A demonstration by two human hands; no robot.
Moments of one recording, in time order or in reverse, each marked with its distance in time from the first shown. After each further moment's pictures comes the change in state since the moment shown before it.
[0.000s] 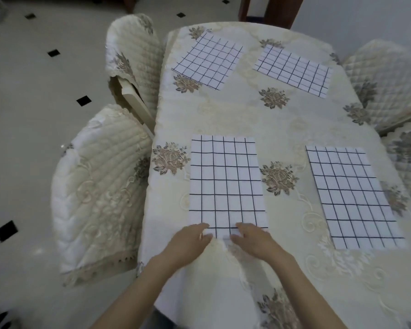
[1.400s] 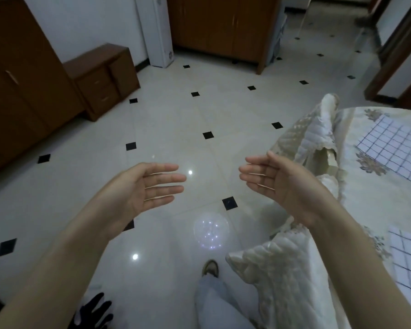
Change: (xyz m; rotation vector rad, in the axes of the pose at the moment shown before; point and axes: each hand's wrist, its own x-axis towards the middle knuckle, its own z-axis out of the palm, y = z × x) left_hand -0.291 -0.308 -0.424 -1.189 0.618 -0.031; right_hand -0.062 -0.553 0.043 0.996 -0.297 -0.654
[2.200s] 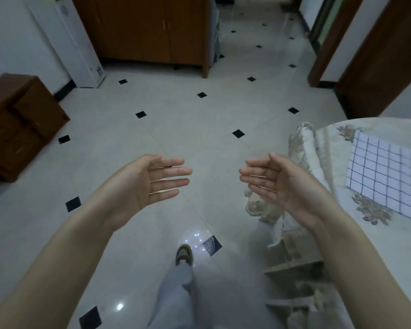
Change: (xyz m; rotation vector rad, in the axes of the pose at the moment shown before) left_hand 0.372 0.185 0.084 0.114 -0.308 -0.065; right_hand 0.280 -0.137 -0.110 0.095 0.304 -0.033
